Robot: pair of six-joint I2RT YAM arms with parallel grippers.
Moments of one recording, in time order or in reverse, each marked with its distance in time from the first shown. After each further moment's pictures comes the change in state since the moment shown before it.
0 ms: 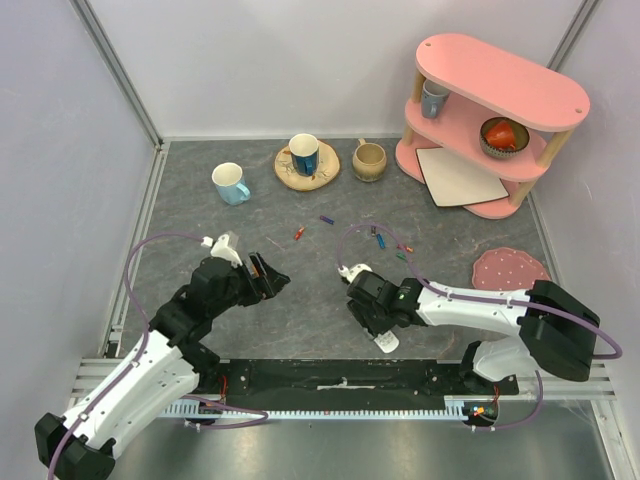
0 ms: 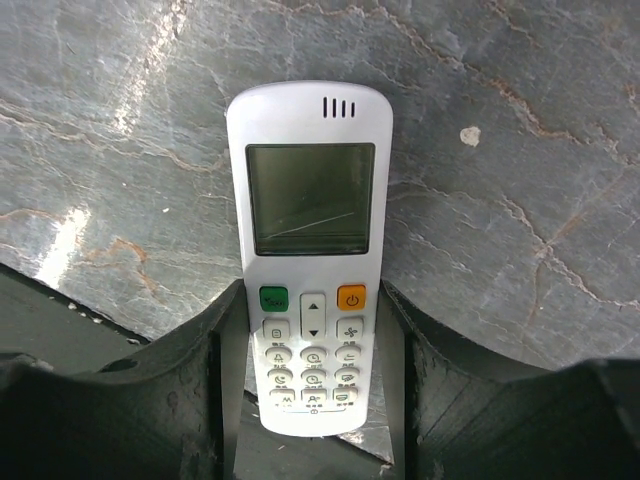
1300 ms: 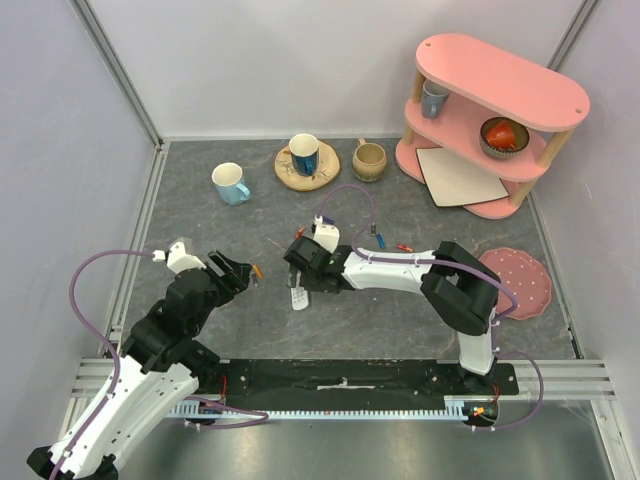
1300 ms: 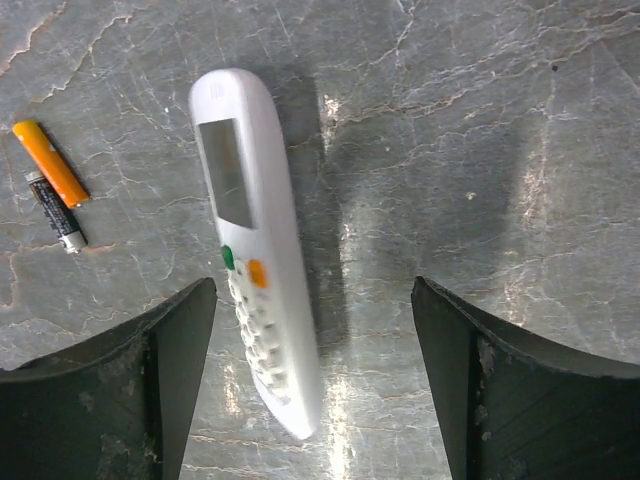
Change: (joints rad) left arm 0.000 -0.206 0.103 -0.279 -0.422 -0.081; right arm -0.018 0.537 0.570 0.124 0.205 0.680
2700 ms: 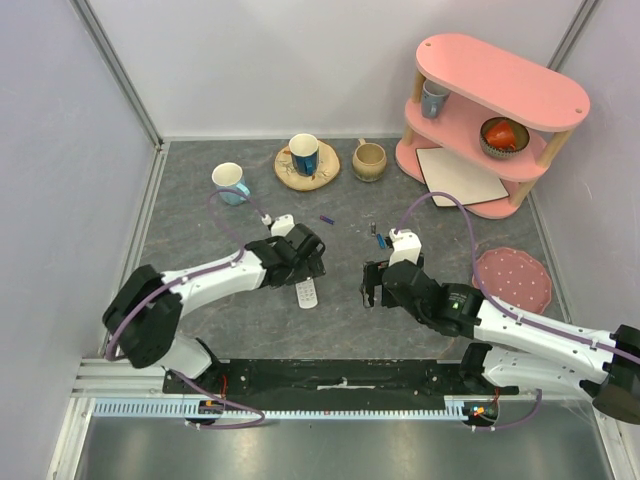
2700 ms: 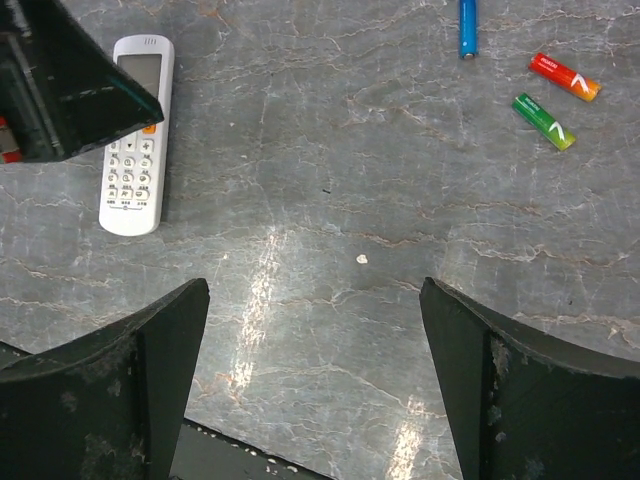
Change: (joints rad) left arm -0.238 1.061 0.306 0.210 0.053 -0.068; right arm -0.005 -0.953 -0.598 -0.039 0.144 -0.417
